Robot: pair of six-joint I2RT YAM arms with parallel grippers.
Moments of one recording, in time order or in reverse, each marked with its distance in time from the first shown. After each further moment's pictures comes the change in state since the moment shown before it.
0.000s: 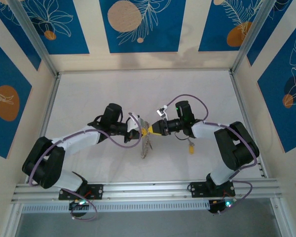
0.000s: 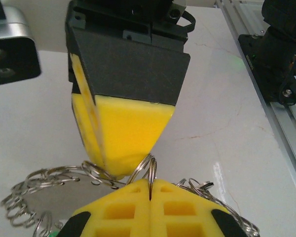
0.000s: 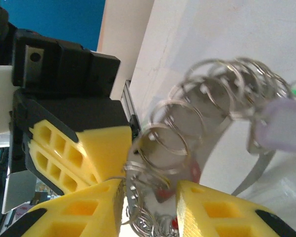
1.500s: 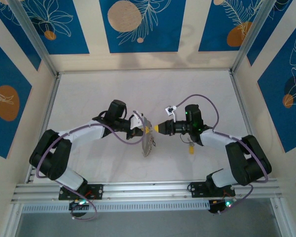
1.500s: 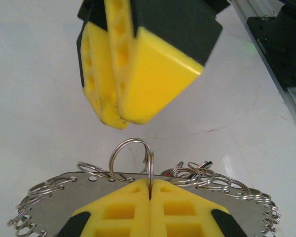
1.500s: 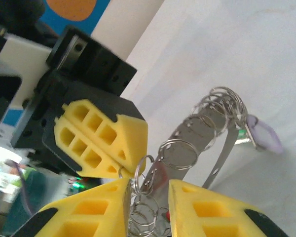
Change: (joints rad) left arm 0.000 0.100 0.098 -0.064 -0.016 0.113; right arm -0.031 -0.220 -0.158 0.083 0.216 -0.278
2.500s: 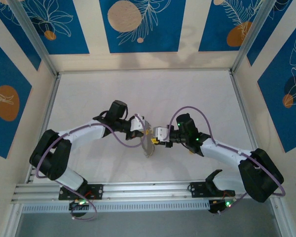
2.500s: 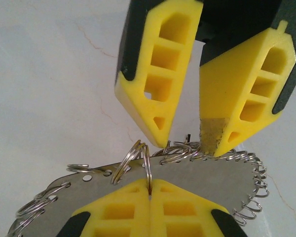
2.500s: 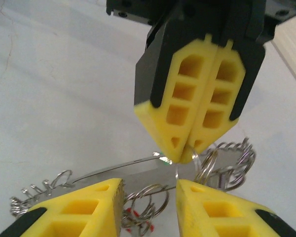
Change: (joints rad) left arm -0.018 0.000 0.017 -0.070 -0.043 0.144; right arm 0.211 -0.169 -0.029 -0.211 0.354 -1.192
